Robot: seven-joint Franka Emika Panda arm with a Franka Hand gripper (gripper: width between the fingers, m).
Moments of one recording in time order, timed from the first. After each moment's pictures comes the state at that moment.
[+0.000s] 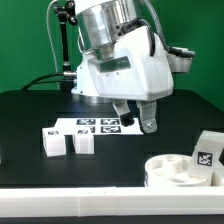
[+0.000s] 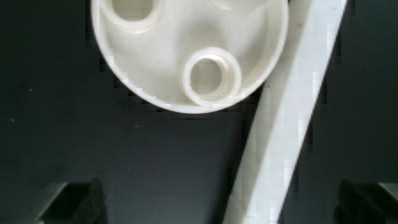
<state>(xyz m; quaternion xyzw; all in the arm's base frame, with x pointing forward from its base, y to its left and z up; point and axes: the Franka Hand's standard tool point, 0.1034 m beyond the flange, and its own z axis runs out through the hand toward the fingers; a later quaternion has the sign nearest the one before) 0.619 0.011 0.097 -0.83 0.54 0.00 0.13</state>
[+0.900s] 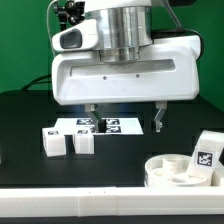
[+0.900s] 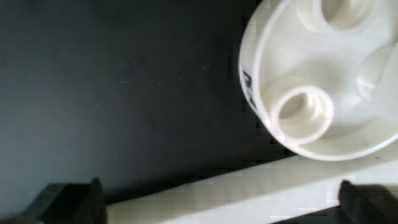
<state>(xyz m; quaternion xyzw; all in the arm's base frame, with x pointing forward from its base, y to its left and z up) 0.613 0.003 0.089 -0.99 0.09 -0.02 0.04</state>
